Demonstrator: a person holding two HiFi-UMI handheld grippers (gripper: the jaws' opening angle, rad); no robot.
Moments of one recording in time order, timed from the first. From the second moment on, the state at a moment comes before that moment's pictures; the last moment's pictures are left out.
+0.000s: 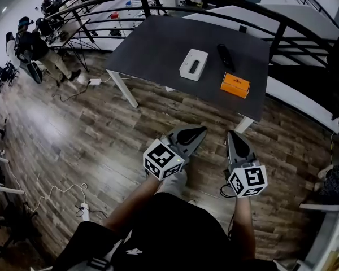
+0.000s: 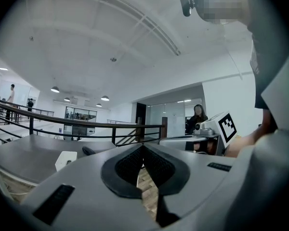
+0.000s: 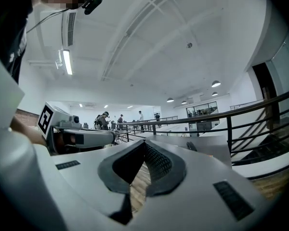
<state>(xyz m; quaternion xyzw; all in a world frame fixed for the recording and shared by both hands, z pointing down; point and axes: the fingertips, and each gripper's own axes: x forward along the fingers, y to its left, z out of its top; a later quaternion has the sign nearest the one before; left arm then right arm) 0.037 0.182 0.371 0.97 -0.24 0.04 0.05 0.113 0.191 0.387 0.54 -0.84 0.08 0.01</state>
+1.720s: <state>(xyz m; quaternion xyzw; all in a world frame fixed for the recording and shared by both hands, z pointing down) 0.027 -0.145 0.410 0.98 -0.18 0.03 0.12 0.137 -0.114 0.464 0.57 -0.80 0.13 0.14</state>
